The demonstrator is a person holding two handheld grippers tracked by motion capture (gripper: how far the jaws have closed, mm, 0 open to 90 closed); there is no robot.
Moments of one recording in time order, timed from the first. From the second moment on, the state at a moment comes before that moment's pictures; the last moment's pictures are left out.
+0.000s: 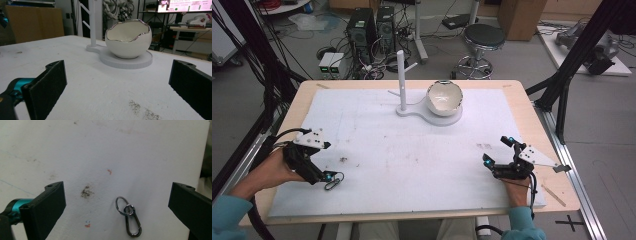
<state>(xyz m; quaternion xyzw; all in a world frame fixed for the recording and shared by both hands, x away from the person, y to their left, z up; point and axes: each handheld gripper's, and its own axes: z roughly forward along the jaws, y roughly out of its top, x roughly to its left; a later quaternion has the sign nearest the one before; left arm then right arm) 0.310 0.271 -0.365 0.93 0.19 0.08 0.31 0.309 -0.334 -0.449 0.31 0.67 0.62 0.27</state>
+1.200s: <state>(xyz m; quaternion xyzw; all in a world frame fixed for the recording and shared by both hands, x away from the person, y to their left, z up) 0.324 0.254 -0.397 0.96 0.16 0.01 0.21 0.309 -0.334 -0.449 0.31 0.67 0.62 0.27</state>
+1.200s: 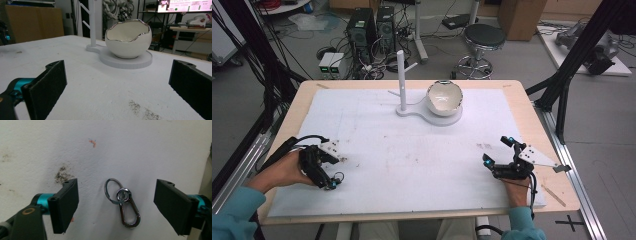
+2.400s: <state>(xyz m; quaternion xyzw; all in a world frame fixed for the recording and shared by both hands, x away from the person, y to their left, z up) 0.327 0.252 -0.403 0.97 0.16 -0.03 0.18 0.309 -0.334 -0.449 0.31 0.67 0.62 0.27</state>
